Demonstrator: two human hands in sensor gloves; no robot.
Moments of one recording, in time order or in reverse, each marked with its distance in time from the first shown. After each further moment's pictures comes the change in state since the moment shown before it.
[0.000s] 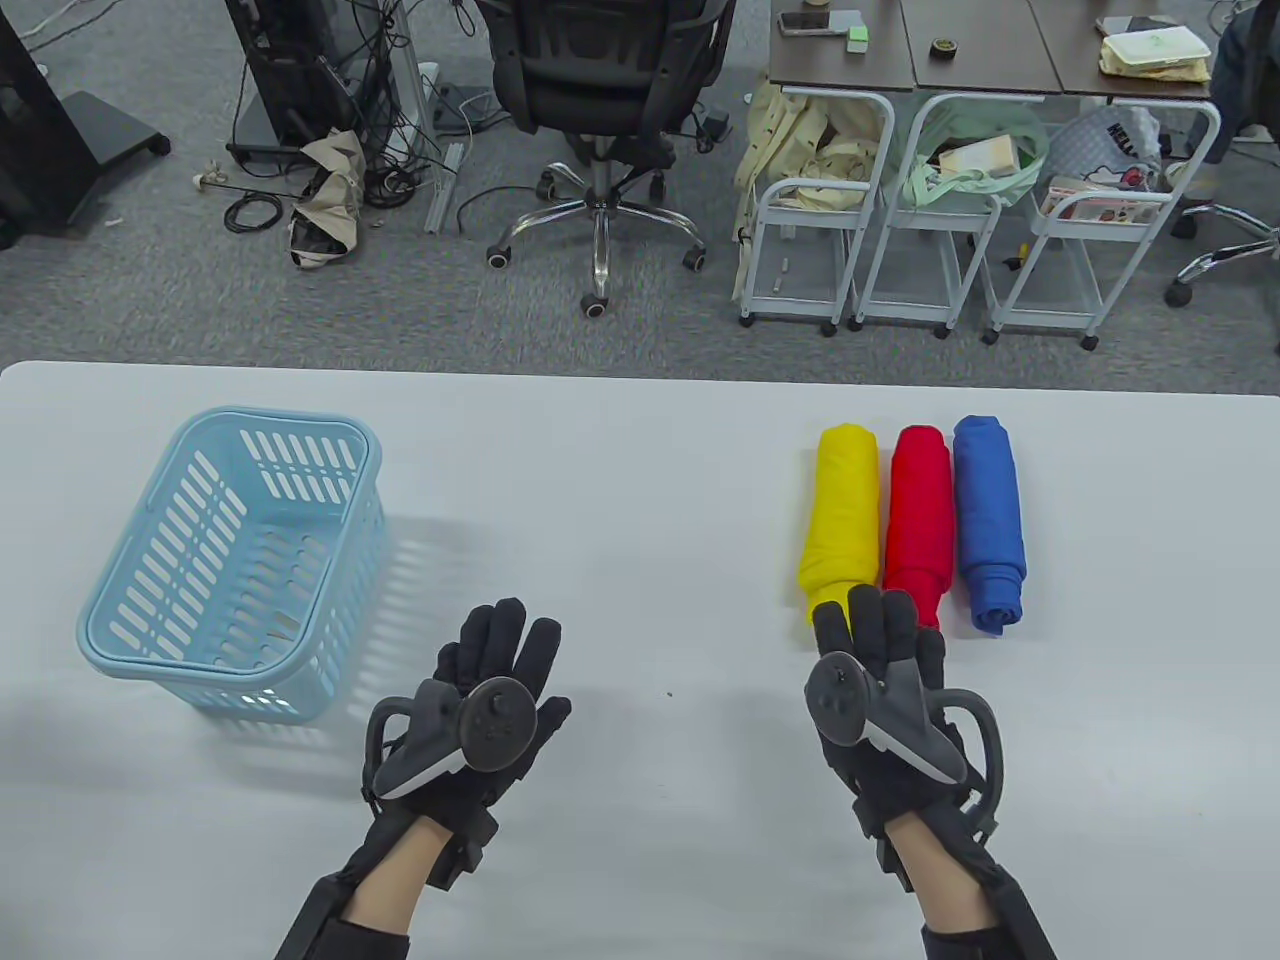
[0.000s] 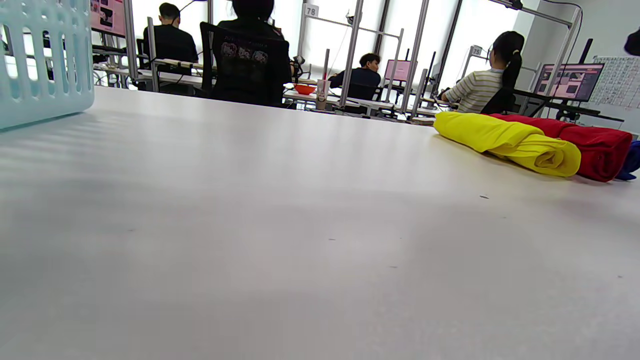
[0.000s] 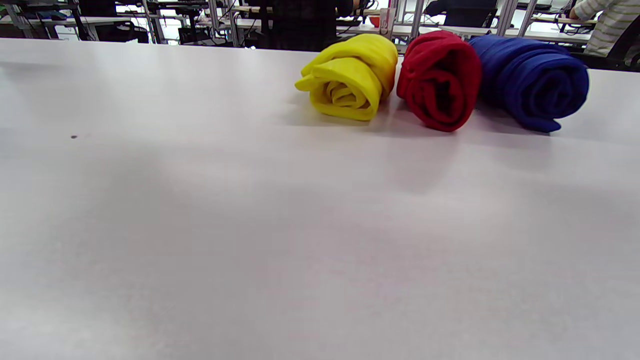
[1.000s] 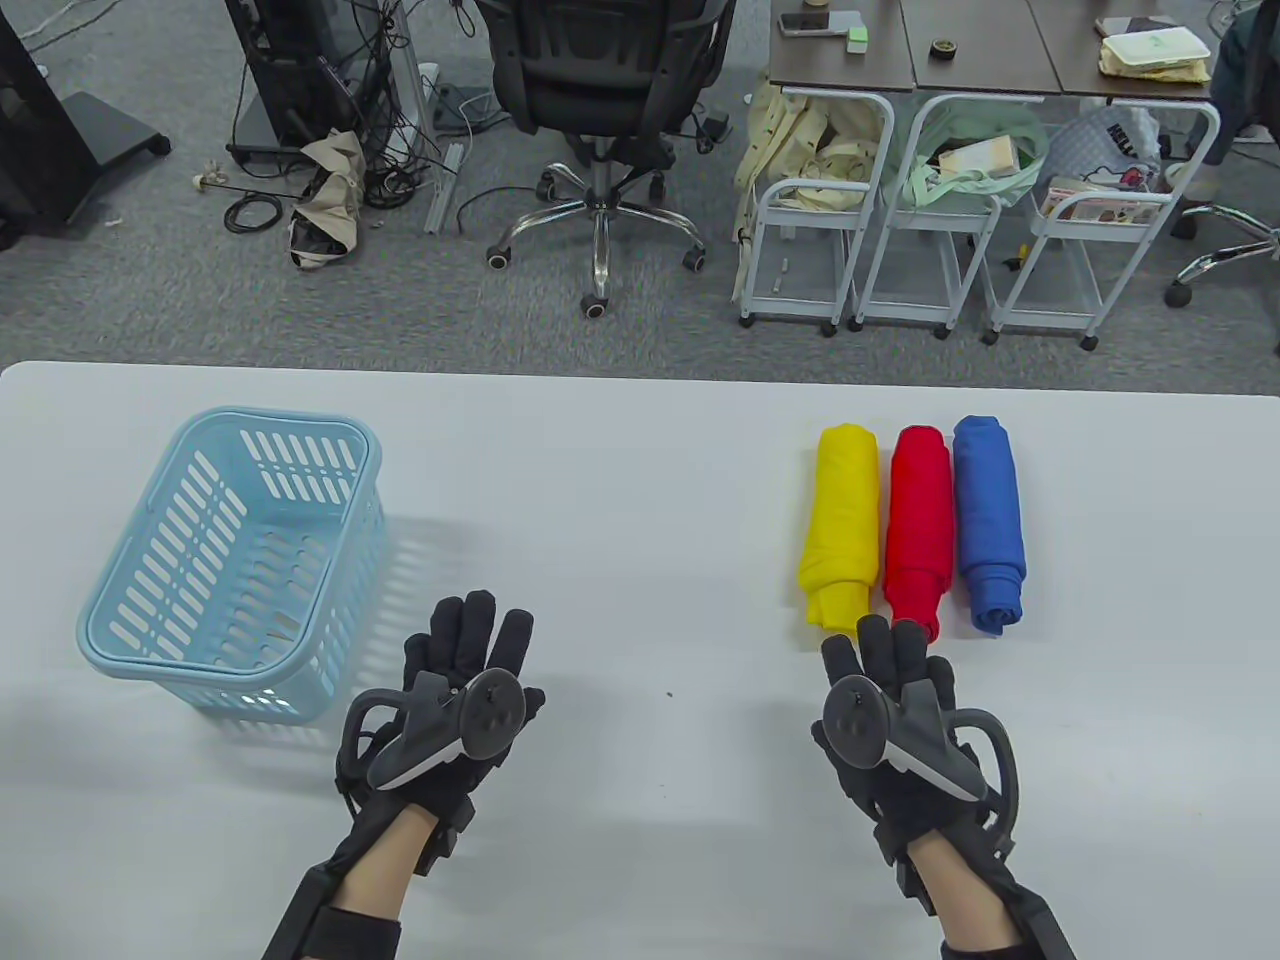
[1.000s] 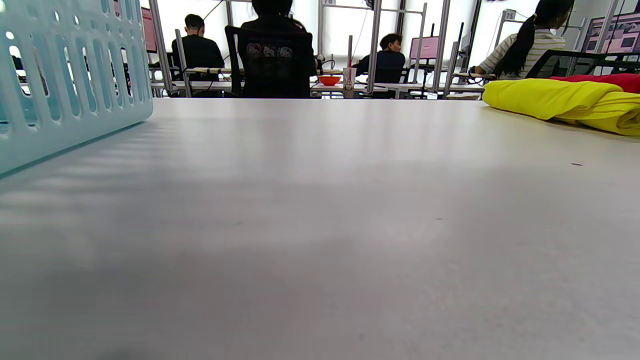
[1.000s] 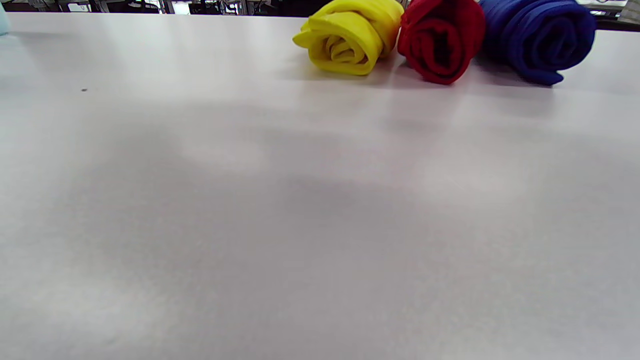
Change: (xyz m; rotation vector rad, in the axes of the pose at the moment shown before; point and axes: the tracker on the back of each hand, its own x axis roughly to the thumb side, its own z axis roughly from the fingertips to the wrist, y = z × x) left_hand -0.022 -0.005 -0.007 -0.049 0.087 -0.077; right_hand -0.009 0.016 0.005 0.118 -0.056 -0.005
